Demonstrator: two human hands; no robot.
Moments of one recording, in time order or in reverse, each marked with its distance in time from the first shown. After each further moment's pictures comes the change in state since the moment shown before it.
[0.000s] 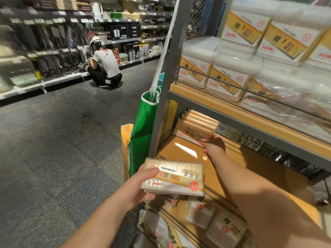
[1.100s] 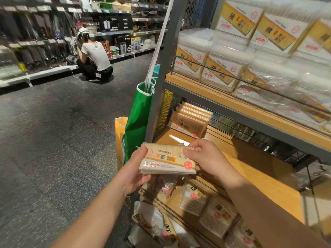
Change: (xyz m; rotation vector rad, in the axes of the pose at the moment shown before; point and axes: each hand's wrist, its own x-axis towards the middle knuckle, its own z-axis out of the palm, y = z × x) left_hand 0.011 0.003 0.006 -0.160 0.237 0.015; right_hand -0.151 -0.044 -0.045 -0.160 -0.409 -0.178
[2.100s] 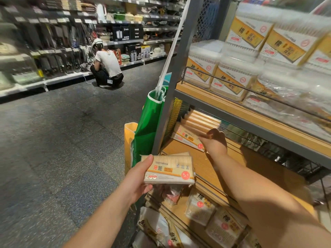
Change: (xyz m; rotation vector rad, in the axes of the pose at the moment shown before) left_hand -0.018 0.003 -0.004 0.048 0.036 -0.029; right_hand 0.134 0.061 -0.005 0.128 0.357 0.238
